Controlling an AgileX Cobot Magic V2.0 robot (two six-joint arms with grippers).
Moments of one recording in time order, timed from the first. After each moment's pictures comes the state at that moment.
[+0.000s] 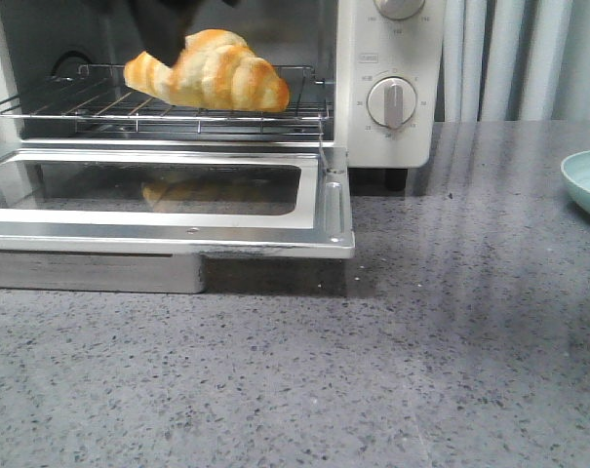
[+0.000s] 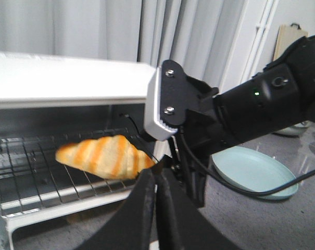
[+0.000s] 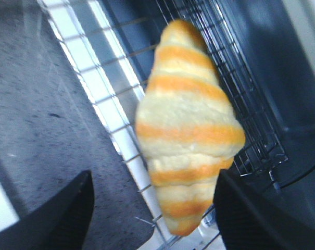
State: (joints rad) left arm -0.69 0.29 -0.61 0.14 0.41 -0.22; right arm 1.00 1.70 -1.60 -0.63 0.92 0.11
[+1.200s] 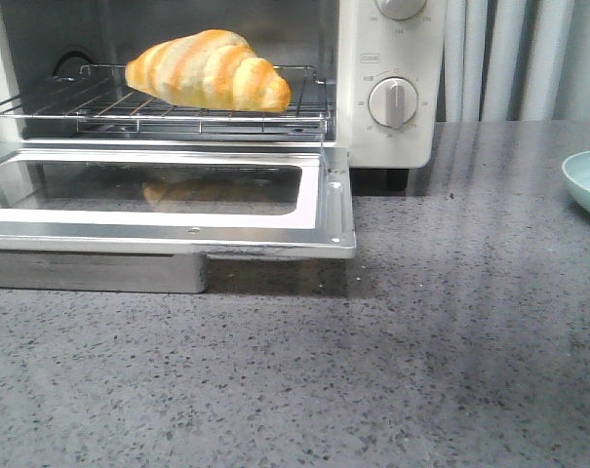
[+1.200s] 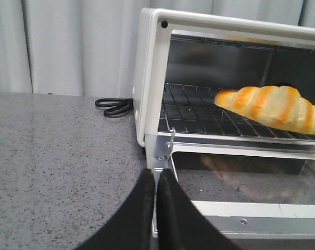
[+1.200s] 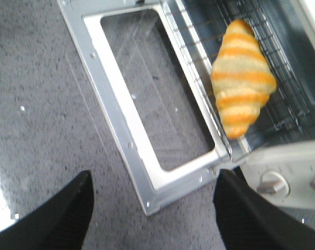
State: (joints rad) left arm -0.23 0.00 -0.16 0.20 0.27 -0.22; right arm 1.29 1.39 -1.57 -0.53 1.25 0.16
